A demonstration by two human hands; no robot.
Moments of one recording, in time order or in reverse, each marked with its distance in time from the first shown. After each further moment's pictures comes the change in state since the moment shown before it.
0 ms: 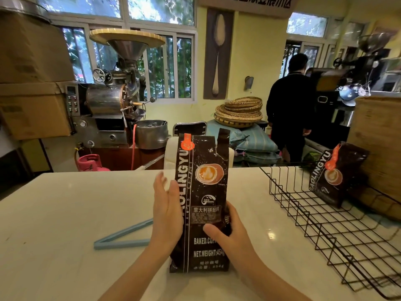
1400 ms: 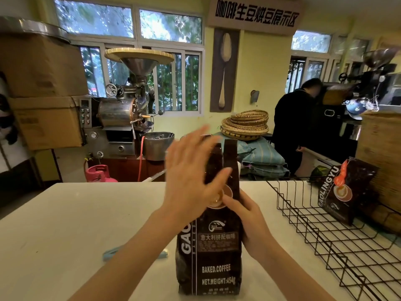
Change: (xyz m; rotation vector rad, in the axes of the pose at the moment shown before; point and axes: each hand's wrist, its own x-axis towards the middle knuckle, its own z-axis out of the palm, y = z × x) left_hand 0.040 0.070 0.001 0.609 0.043 0.842; right_hand 0.025 -0.064 -0.008 0.294 -0.074 -0.109
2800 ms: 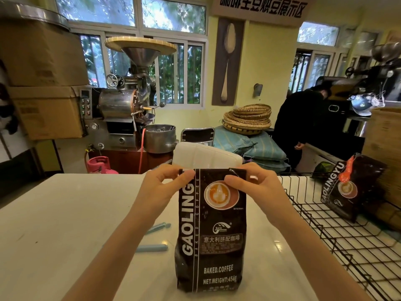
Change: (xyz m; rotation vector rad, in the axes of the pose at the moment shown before) left_hand -0.026 -0.033 -0.031 -0.776 -0.214 -0.706; right_hand 0.021 -0.039 -0.011 -0.418 -0.018 -0.262
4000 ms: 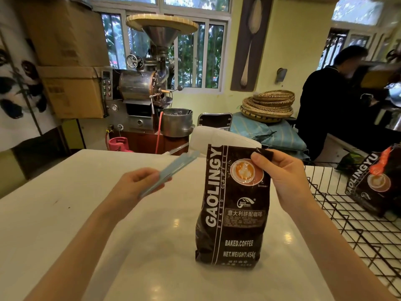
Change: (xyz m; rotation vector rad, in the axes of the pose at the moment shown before) left_hand -0.019 -0.071 -0.090 -0.064 -0.073 -0.269; right_hand 0.001 0.012 0.012 0.210 0.150 0.097
